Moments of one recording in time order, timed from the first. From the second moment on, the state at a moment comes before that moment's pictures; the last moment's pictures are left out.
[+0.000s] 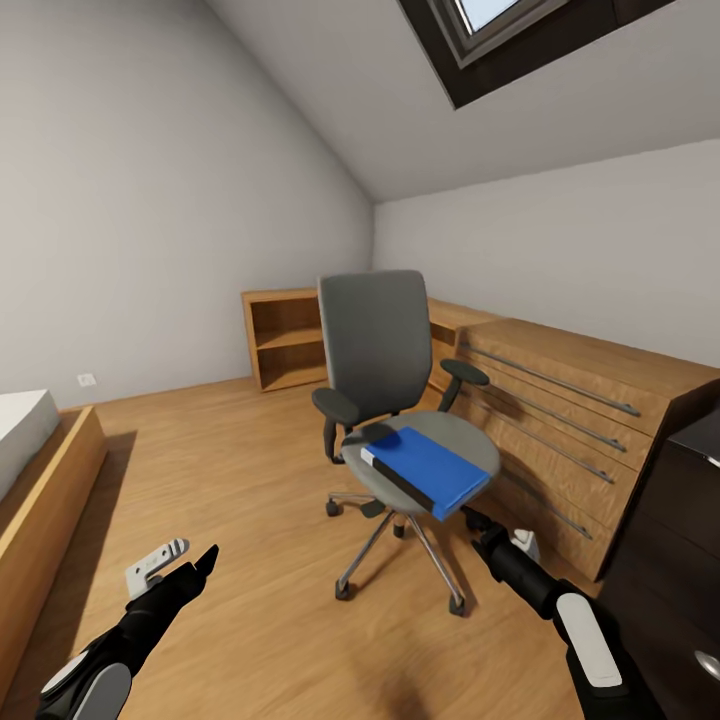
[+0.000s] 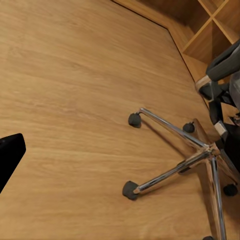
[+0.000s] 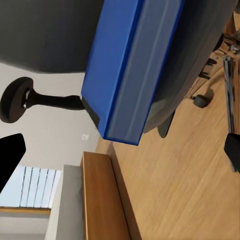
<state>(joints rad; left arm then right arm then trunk) -0.01 0.14 0.02 -1.61 0.74 0.34 0.28 -0.36 0.00 -0.32 -1.03 -0.91 0.61 0.33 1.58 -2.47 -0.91</state>
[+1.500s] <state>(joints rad) -0.01 0.14 0.02 -1.61 0.74 0.34 0.28 -0.36 0.00 -0.32 -1.02 -0.91 0.61 0.29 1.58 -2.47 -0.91</state>
